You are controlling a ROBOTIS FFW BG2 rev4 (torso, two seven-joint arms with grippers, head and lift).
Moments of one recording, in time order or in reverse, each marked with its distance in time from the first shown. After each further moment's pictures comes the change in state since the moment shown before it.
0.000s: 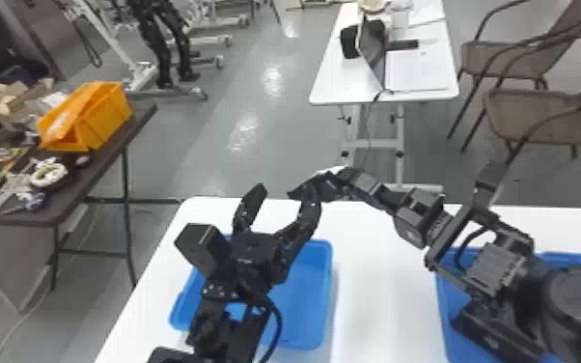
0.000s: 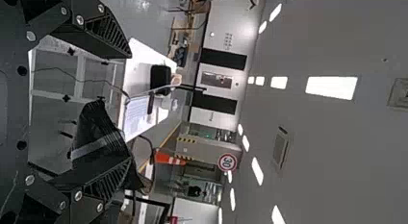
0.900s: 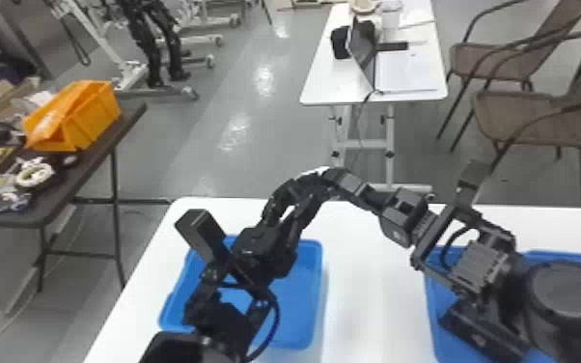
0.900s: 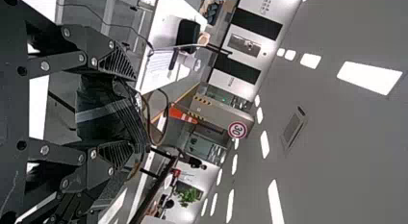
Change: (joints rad) left arm -0.069 -0.024 0.029 0.046 0.175 0.140 -0.164; right arm -0.011 -0.003 0.017 0.005 -0.010 0.017 0.009
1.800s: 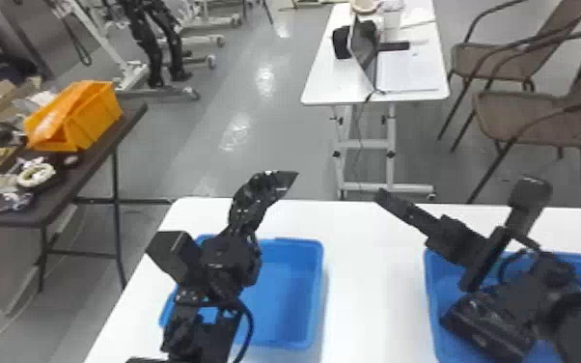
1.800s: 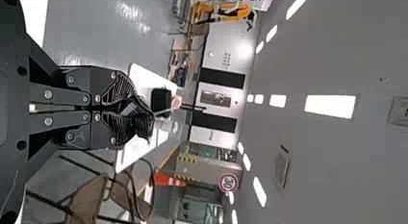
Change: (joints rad) left arm 0.083 -0.027 0.070 -0.009 -0.245 -0.162 0.156; right arm 0.174 -0.003 -0.151 -0.160 0.559 -0.108 0.041
